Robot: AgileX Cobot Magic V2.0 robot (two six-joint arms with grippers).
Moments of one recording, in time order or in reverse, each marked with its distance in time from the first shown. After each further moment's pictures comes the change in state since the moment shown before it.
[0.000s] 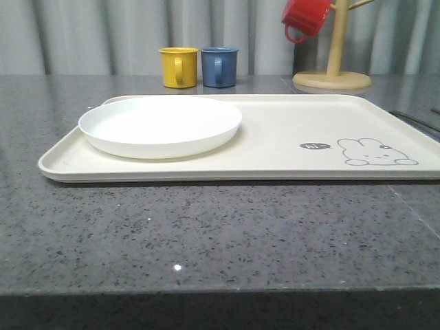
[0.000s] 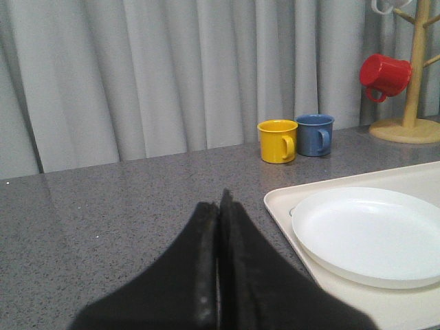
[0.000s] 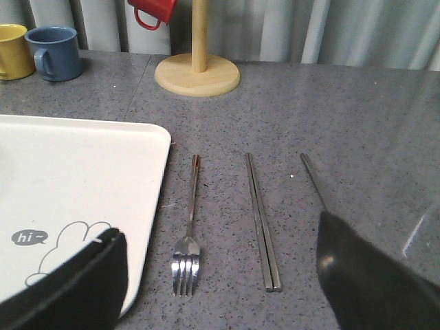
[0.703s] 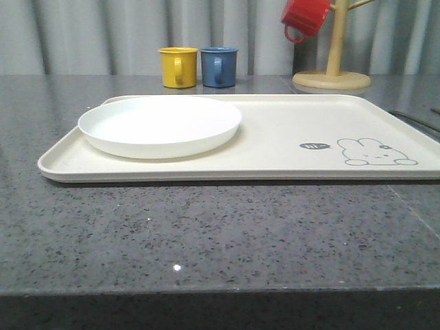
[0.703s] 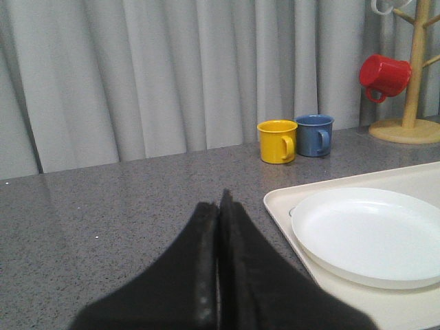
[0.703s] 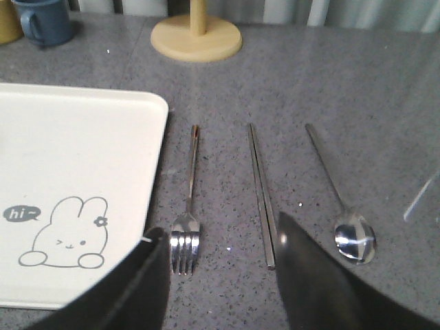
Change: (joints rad) left arm 0.000 0.000 0.000 0.000 -0.001 -0.002; right arm 0.000 0.132 -0.077 0.000 0.079 0.000
